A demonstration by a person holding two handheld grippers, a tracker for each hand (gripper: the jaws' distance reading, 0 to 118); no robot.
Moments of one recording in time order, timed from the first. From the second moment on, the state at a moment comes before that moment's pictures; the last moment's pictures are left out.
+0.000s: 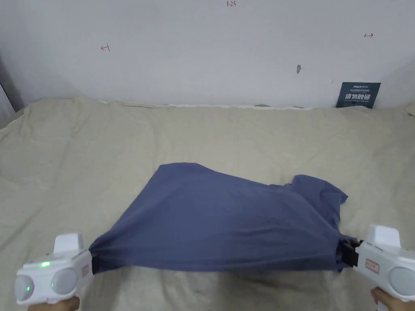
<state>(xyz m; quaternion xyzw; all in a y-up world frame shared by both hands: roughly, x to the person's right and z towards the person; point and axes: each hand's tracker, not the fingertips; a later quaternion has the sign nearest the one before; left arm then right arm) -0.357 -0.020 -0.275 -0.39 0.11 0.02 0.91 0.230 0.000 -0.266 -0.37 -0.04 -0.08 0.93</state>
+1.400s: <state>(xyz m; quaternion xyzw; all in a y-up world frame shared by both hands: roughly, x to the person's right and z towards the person) -0.241 0.161 -0.187 -0.06 0.01 0.05 1.00 0.152 0.166 -0.129 -0.08 -0.09 0.06 0.99</state>
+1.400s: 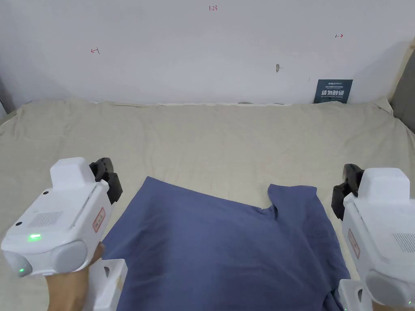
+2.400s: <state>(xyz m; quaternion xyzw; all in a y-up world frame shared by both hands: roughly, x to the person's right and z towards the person) -0.243 0.006 -0.539 -0.45 -0.08 0.00 0.89 0.204 0.113 -0.260 -0.15 -0.13 0.07 0.98</state>
